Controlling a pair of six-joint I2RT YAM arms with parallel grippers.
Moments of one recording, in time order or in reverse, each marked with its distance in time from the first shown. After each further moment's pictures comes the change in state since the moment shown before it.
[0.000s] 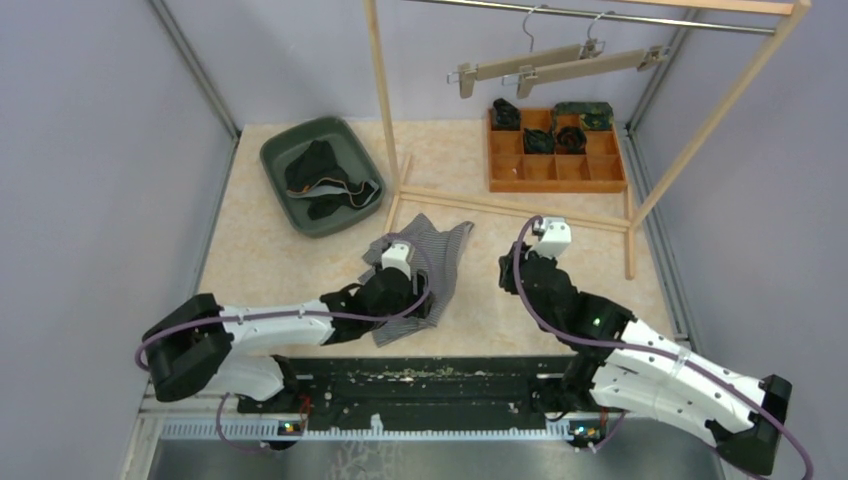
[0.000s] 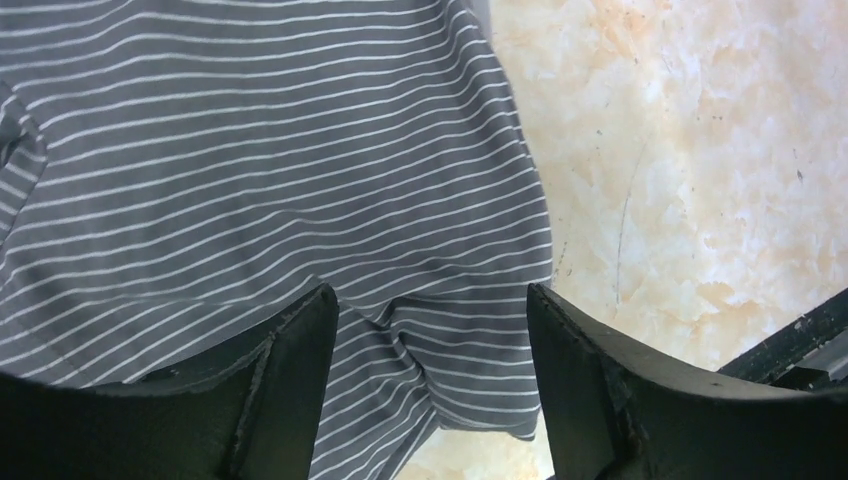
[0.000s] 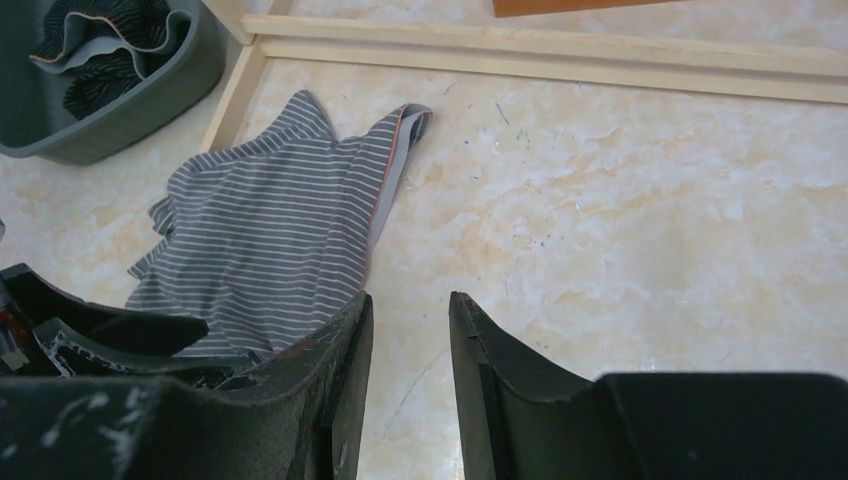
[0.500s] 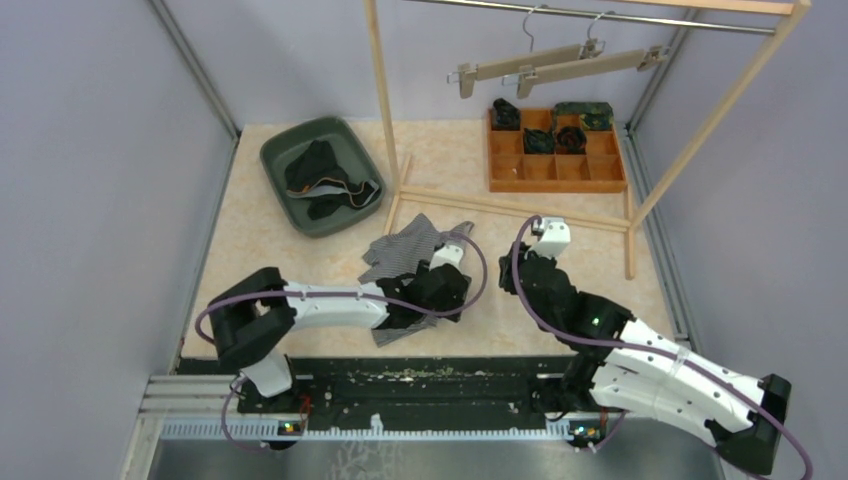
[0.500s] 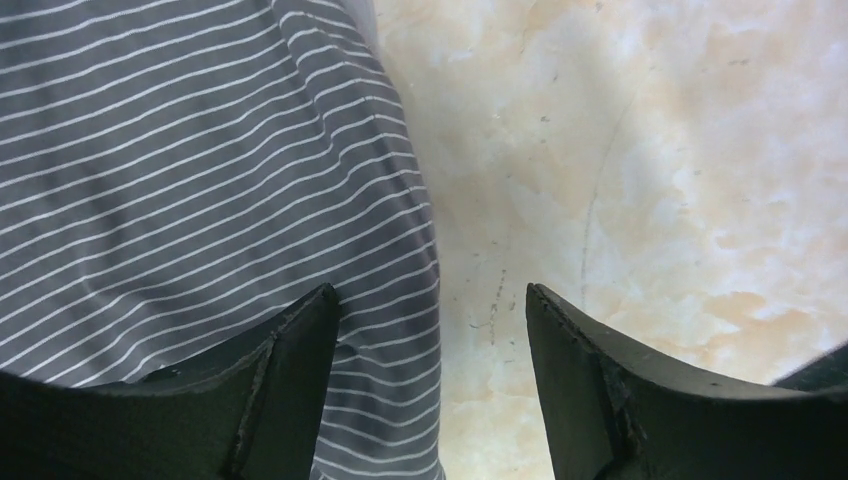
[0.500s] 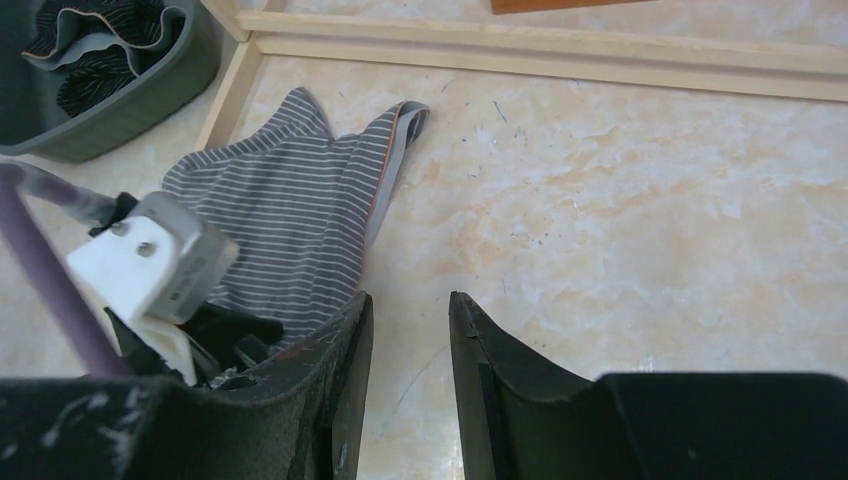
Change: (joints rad) left arm -0.099 0.317 0.344 -0.194 -0.020 0.080; right arm -0.002 0.009 -0.004 0.000 -0.001 0.000
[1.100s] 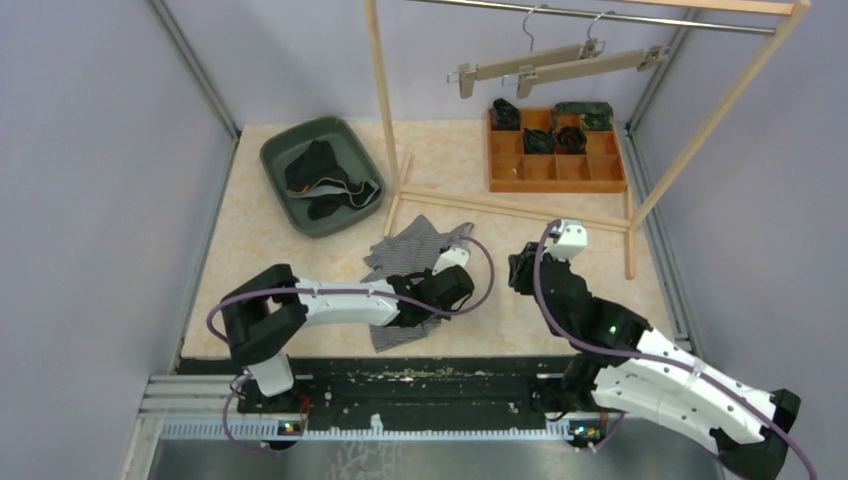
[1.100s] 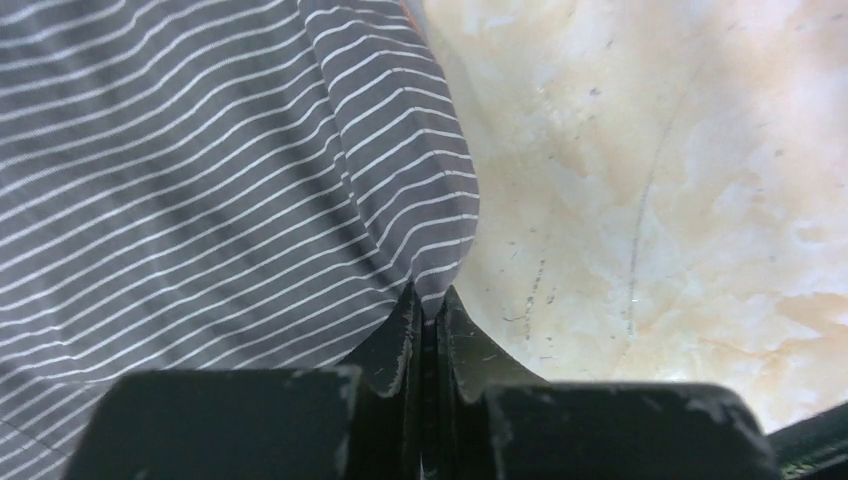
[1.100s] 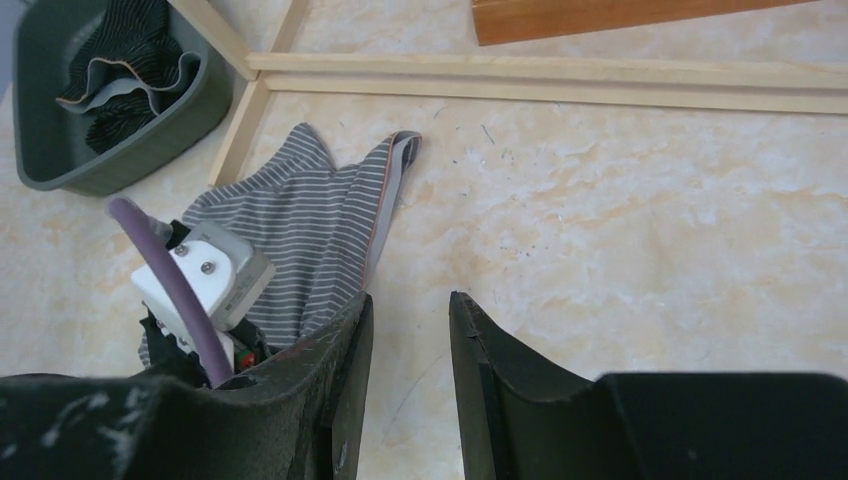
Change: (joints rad) left arm -0.020 0.101 0.111 -0.180 -0.060 0.006; right arm -0.004 -0.085 0.000 -0.029 0.023 0.000
